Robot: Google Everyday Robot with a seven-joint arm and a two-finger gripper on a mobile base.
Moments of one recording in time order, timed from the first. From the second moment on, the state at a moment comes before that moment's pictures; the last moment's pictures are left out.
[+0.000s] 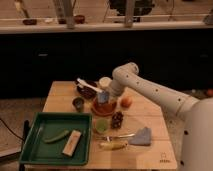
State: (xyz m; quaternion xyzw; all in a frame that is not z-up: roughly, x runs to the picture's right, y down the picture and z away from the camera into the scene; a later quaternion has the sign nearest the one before) arm 0.034 0.066 0.863 -0.26 -0.16 -0.03 0.95
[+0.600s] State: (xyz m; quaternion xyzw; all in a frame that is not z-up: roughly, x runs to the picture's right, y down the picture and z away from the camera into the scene) arm 0.037 0.083 0.868 -0.28 -0.16 -0.02 0.95
